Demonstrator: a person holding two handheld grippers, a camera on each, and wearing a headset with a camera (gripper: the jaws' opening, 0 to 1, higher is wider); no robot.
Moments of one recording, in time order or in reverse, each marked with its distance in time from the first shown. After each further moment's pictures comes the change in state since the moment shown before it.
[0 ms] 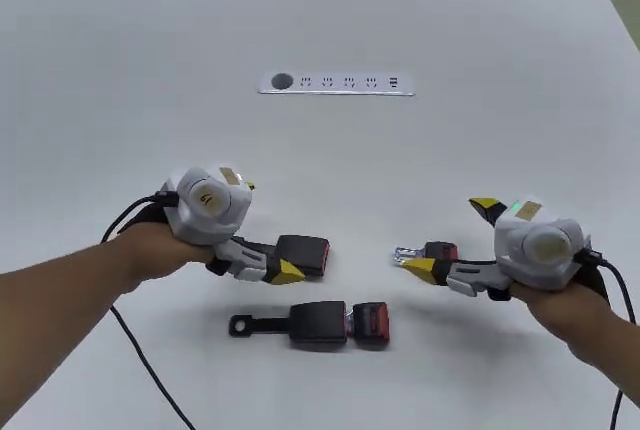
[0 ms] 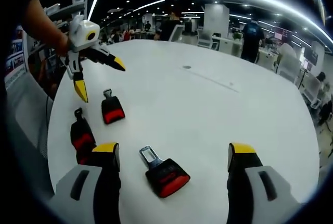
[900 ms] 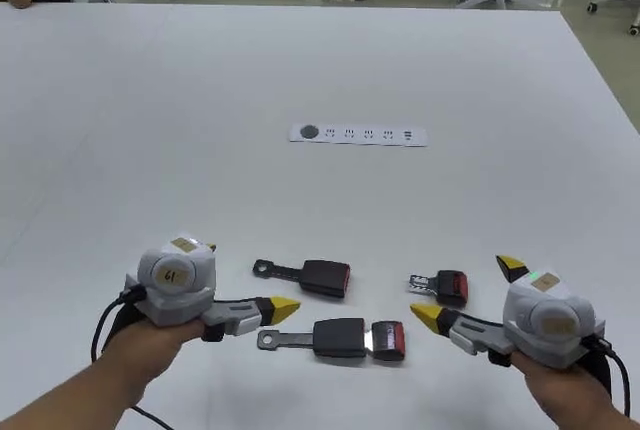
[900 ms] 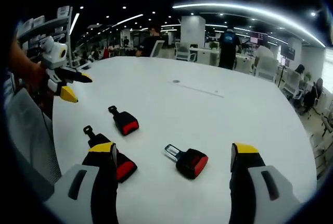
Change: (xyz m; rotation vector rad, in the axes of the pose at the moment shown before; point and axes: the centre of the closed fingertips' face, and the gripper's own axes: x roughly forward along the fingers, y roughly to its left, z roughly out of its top) left arm -0.102 -0.019 -0.035 -0.306 -0.233 0.292; right arm -0.060 0.048 0.007 0.113 -0.117 -0.169
